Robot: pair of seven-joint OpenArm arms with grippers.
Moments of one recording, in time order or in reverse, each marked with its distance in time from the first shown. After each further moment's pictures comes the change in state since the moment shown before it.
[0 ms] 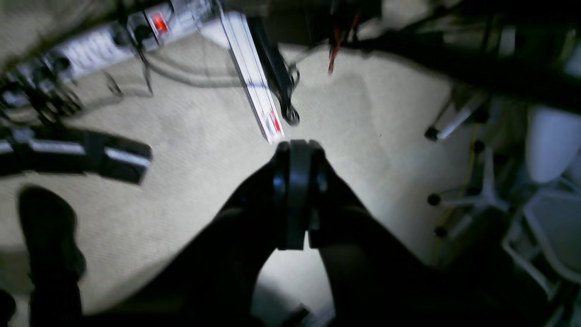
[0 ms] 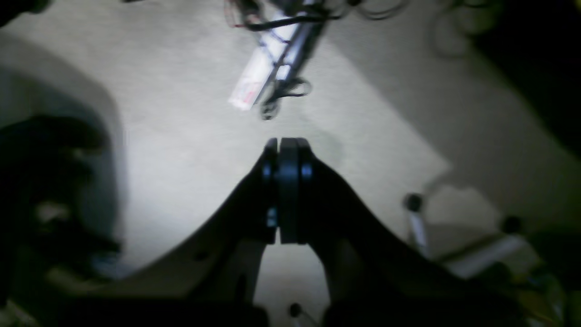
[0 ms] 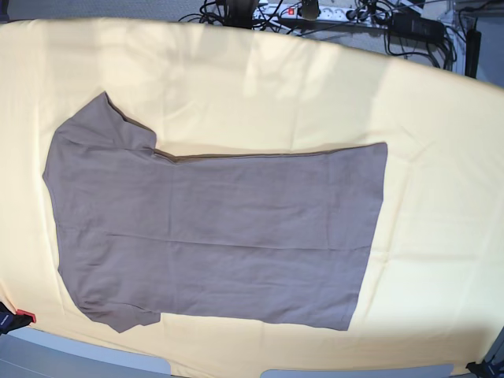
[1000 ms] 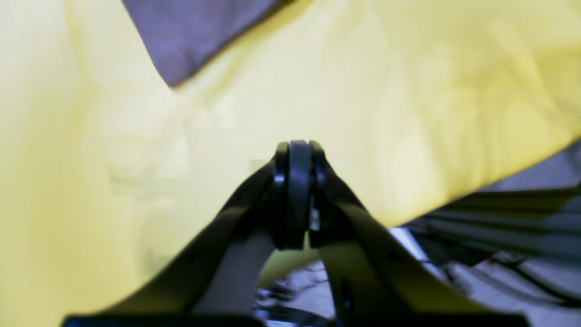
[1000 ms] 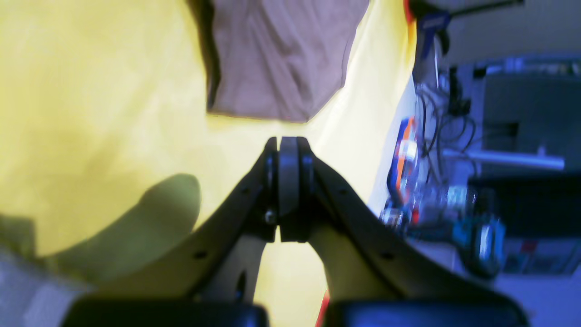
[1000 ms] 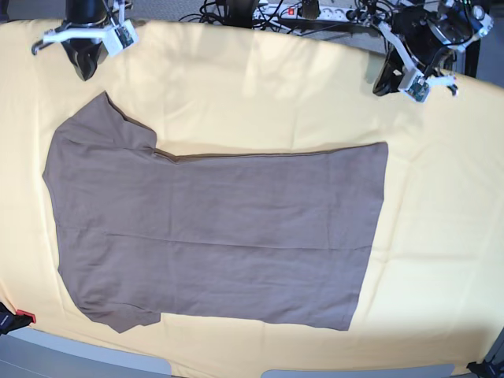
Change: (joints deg) left arm -13.2 -6.9 -20.9 23.7 1.5 -3.0 0.9; right arm 14.8 11.6 5.6 15.8 -31.7 -15.1 0.0
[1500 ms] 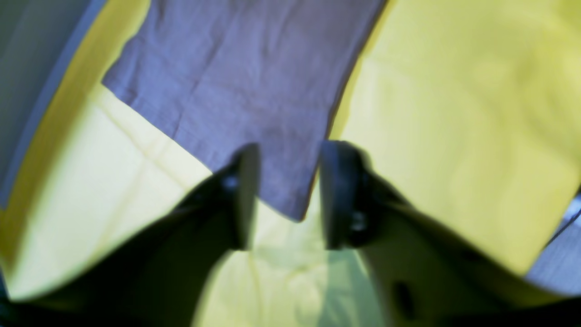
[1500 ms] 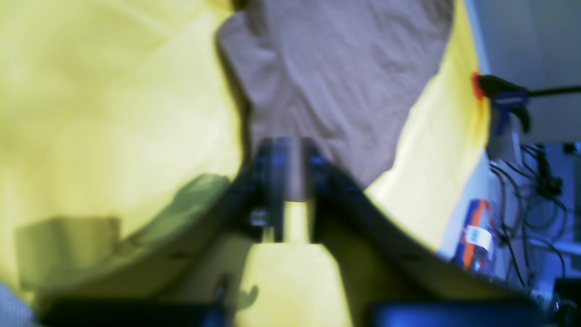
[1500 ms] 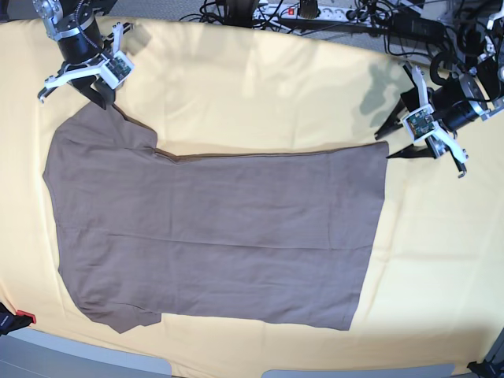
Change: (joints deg) left arm -16.0 -21.5 6.7 -4.9 9.1 -11.0 -14.3; right arm 8.2 2.7 9.9 0.0 22.9 22.1 8.0
